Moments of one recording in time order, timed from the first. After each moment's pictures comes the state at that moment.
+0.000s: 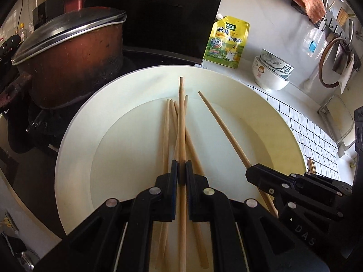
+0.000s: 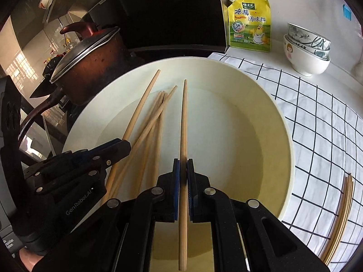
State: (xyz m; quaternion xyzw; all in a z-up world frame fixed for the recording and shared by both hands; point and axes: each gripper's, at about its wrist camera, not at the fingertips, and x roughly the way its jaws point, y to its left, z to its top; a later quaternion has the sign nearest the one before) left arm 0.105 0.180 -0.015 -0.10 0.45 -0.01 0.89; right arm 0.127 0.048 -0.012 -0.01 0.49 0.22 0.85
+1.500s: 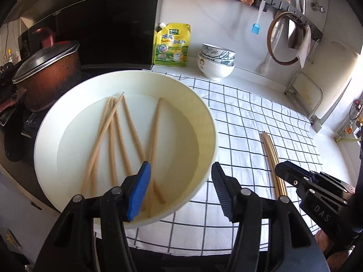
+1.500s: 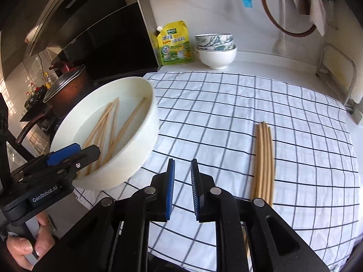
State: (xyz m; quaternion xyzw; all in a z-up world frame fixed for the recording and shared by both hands) left arm 0.024 0.067 0.020 -0.06 0.41 -0.08 0.91; right arm 0.011 -0.121 0.016 0.05 0.42 0.09 0.90
